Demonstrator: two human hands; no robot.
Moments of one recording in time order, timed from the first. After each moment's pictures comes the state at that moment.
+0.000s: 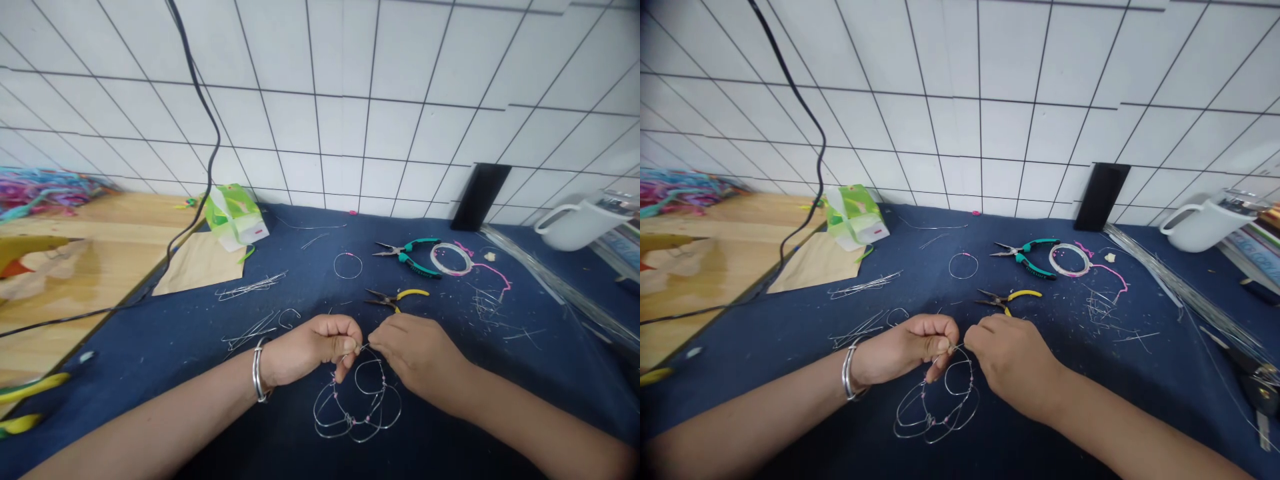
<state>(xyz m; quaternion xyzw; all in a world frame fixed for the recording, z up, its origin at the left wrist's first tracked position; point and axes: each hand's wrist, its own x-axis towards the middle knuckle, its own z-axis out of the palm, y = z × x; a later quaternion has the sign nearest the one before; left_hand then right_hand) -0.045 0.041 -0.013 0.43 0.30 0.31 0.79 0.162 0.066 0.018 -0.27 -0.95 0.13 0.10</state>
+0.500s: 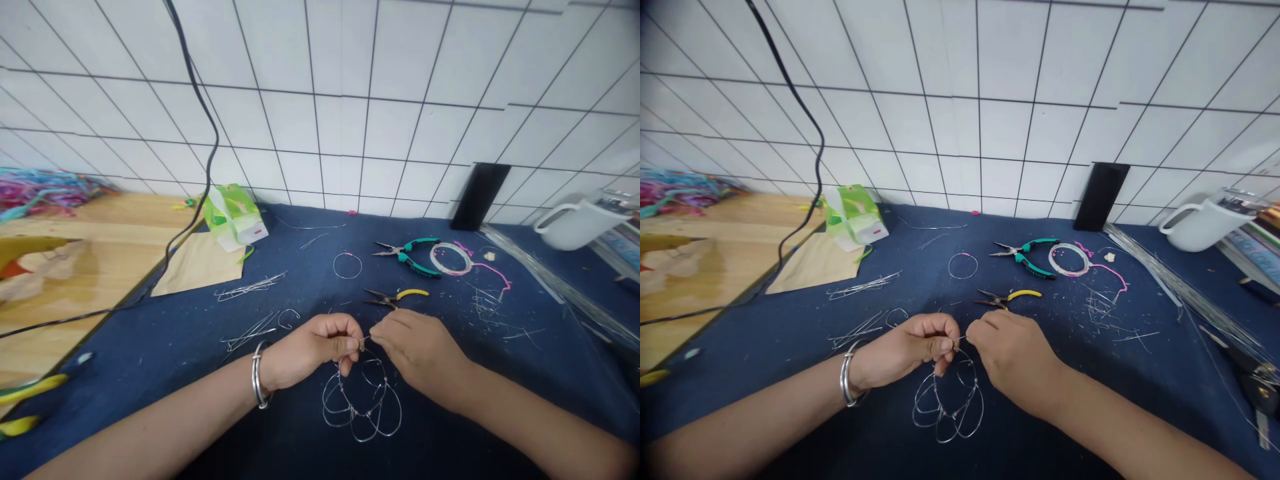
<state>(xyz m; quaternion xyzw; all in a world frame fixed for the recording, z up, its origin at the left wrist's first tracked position) -0.043 0.039 -0.012 0.44 0.33 0.34 0.77 0.164 0.069 0.016 -0.28 -0.94 0.12 0.18</state>
